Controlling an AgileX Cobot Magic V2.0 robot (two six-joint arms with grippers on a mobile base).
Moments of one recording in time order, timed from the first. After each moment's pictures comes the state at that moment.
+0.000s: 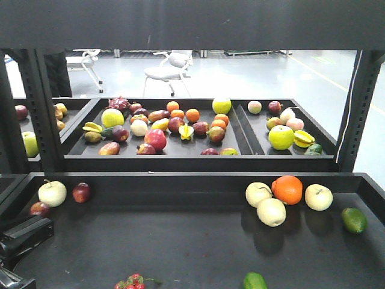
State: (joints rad) left arm -0.21 0.87 -0.61 1.77 -0.24 -1.78; right arm 0.24 0.53 -0.75 -0.30 0.80 0.20
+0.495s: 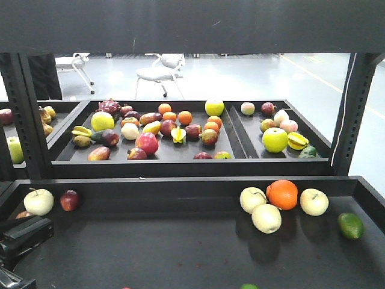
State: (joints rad) left arm -0.21 0.87 -0.61 1.77 -0.24 -1.78; right arm 0.24 0.53 -0.75 -0.30 0.81 0.20
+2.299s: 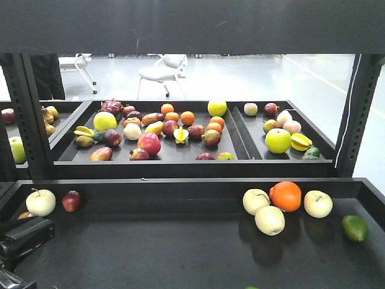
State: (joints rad) left arm -0.21 0.87 -0.61 1.77 -0.25 -1.78; right arm 0.24 0.53 -0.75 -0.30 0.76 0.20
